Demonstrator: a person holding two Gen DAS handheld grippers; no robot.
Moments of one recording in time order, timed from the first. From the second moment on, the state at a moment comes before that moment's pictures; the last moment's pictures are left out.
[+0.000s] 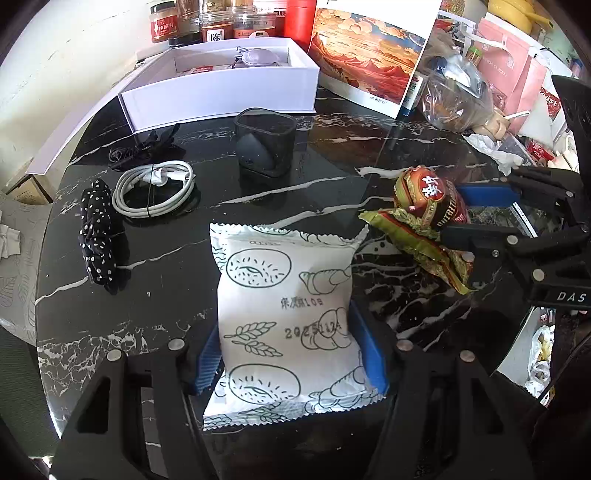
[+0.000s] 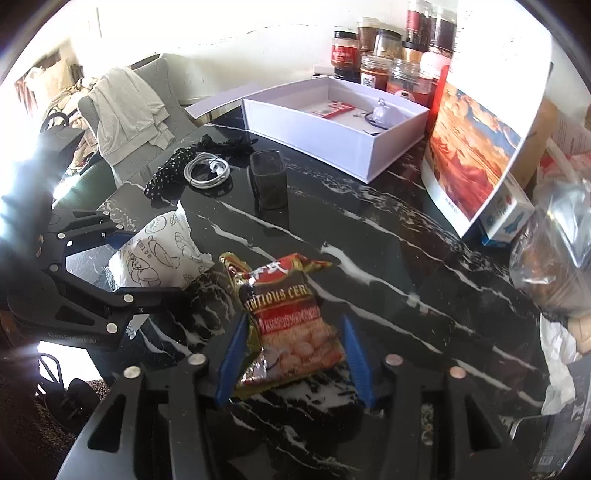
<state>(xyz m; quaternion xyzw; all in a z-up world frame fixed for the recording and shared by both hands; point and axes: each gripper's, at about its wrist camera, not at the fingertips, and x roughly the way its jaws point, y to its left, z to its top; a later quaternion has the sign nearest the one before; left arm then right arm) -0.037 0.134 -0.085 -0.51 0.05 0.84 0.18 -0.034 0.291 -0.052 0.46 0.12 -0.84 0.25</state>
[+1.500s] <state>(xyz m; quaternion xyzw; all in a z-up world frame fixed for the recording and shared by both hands) -0.043 0.122 -0.052 -0.48 0.07 0.86 0.15 -0.046 0.280 -0.043 0.44 0.12 -0.86 0.25</state>
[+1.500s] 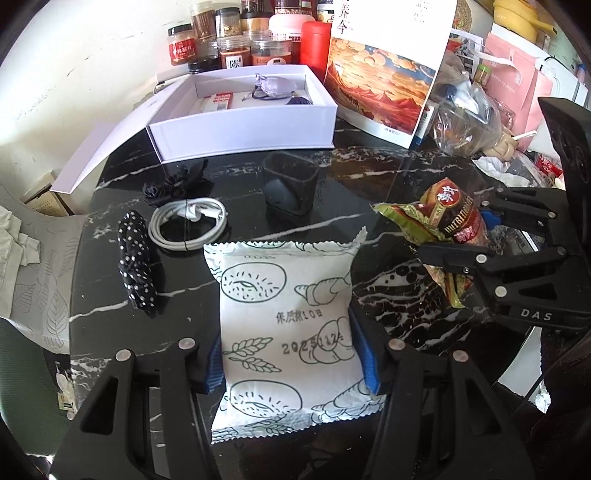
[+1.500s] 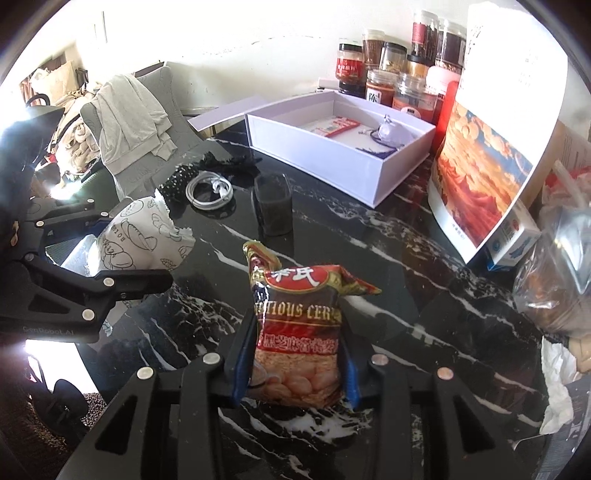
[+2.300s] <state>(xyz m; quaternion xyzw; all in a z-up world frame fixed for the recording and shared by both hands) -0.084 0.118 0.025 -0.44 0.08 0.88 0.15 -0.066 0.263 0.030 0.38 0.14 -0.88 0.25</state>
